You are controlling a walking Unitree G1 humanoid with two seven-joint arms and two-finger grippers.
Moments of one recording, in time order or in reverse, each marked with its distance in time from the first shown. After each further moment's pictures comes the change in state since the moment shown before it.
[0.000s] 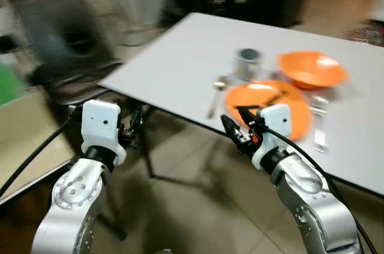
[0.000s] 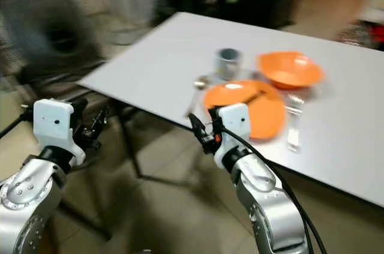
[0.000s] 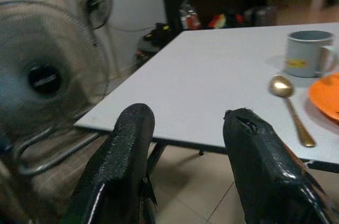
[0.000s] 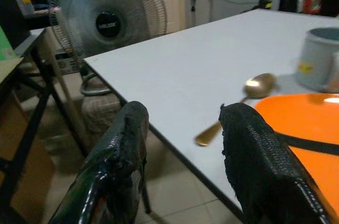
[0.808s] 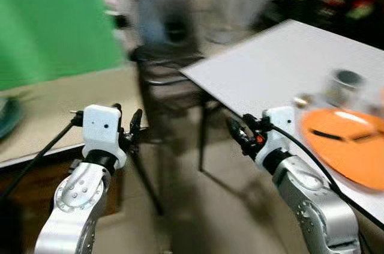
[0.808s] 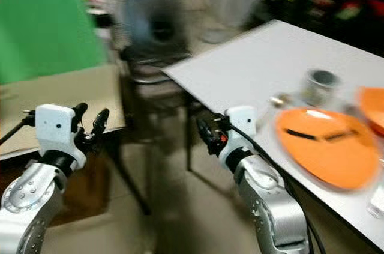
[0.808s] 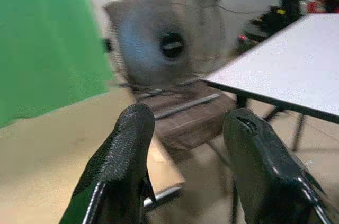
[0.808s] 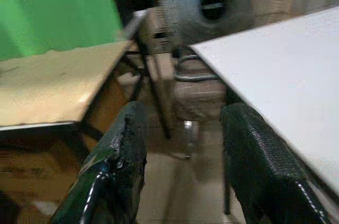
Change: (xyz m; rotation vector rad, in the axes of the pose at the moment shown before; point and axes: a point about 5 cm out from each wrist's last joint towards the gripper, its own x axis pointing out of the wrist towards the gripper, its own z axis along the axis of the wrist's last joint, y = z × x) left arm -0.002 0.001 -0.003 0.019 0.003 0.022; right arm 0.002 -0.005 -0.007 0.101 0.052 -0.017
